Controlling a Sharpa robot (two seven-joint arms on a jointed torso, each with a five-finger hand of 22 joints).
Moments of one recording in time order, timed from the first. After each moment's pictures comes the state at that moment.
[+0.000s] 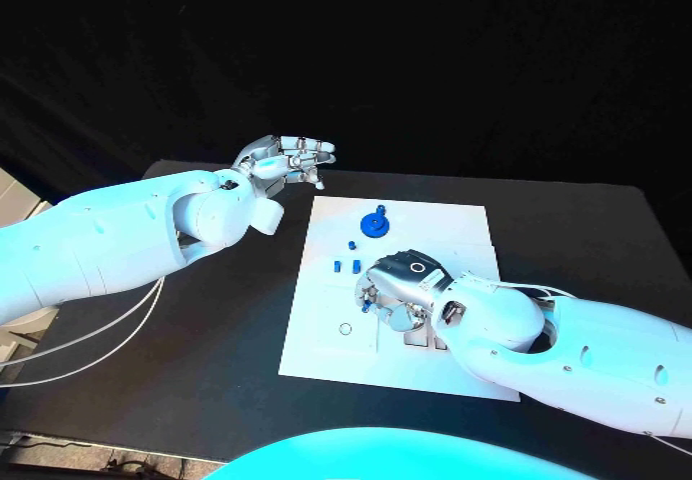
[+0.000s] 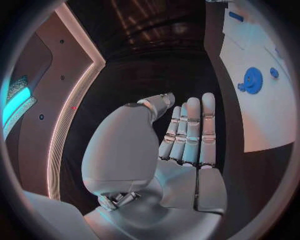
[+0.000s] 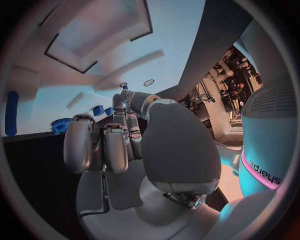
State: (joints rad) left arm 1.21 -0.86 0.01 1.38 -0.04 -0.13 0.29; left_hand 1.42 -0.20 0.57 0.06 0.17 0.81 0.21 0.26 0.36 0.87 0.15 0.46 0.22 0.94 0.07 1.13 0.46 0.17 0.89 0.16 0.83 0.80; right arm 1.12 -0.66 -0.17 1.71 -1.82 -0.30 -0.22; right_hand 1.41 -0.20 0.67 0.03 0.14 1.09 0.11 0.26 0.41 1.25 0.08 0.11 0.17 1.46 -0.05 1.42 1.31 0.08 1.47 0.05 1.26 1.31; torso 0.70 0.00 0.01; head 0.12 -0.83
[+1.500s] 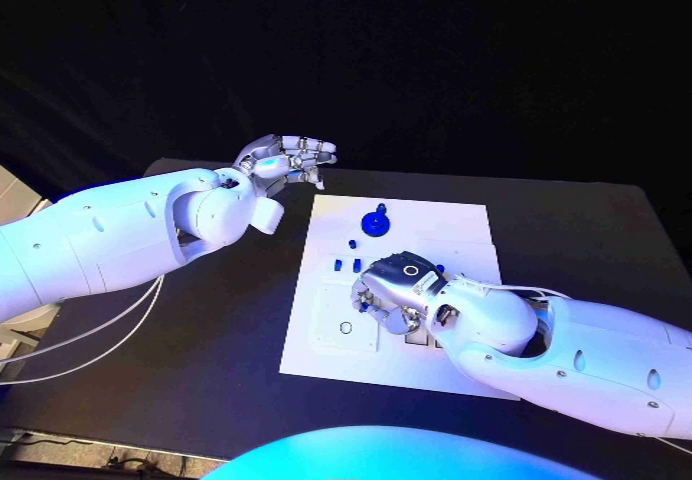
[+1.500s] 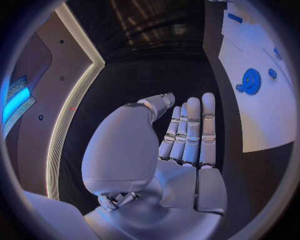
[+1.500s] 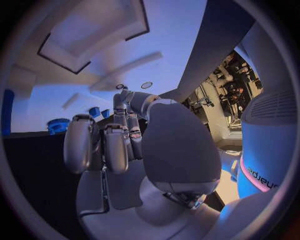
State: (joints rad) left arm 1.21 -0.86 0.01 1.38 -0.04 -0.12 0.28; left_hand 1.42 -0.20 0.57 0.06 0.17 0.81 0.20 0.26 0.36 0.86 0.16 0.46 0.22 0.94 0.07 1.13 0.45 0.17 0.89 0.16 0.83 0.80; right arm 1.12 -0.64 -0.17 1.71 -1.86 -0.28 -0.23; right_hand 1.41 -0.20 0.67 0.03 0.13 1.09 0.11 0.26 0.41 1.27 0.07 0.10 0.17 1.47 -0.04 1.42 1.31 0.08 1.47 0.05 1.26 1.31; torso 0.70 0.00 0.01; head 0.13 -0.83
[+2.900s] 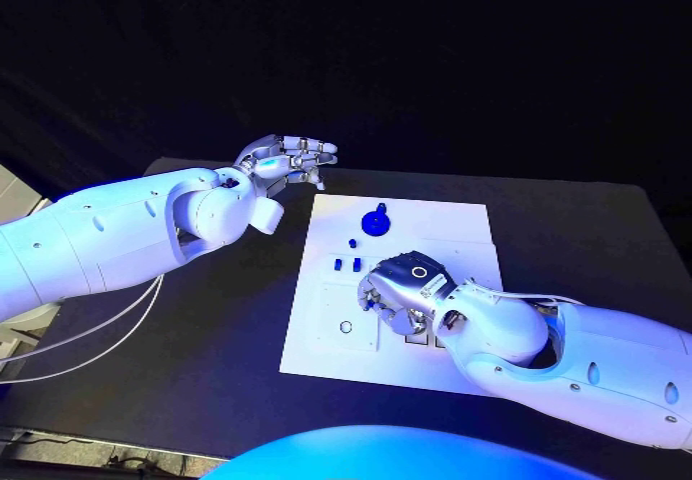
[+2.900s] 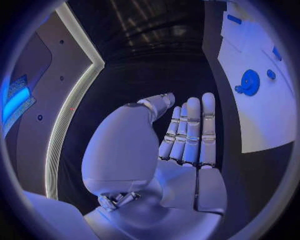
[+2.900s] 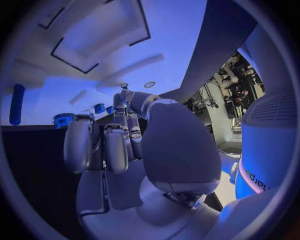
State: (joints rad) left arm 1.21 -0.86 0.01 1.38 -0.05 -0.11 0.27; left_hand 1.42 -0.20 0.57 0.06 0.17 0.80 0.21 0.26 0.36 0.86 0.15 0.46 0.22 0.94 0.07 1.13 0.45 0.17 0.89 0.16 0.82 0.80; right arm 1.11 -0.67 -0.18 1.75 -1.92 -0.31 -0.30; right_hand 1.41 -0.20 0.68 0.03 0.14 1.09 0.11 0.26 0.41 1.27 0.07 0.10 0.17 1.47 -0.04 1.42 1.31 0.08 1.47 0.05 1.26 1.31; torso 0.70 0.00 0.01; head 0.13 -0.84
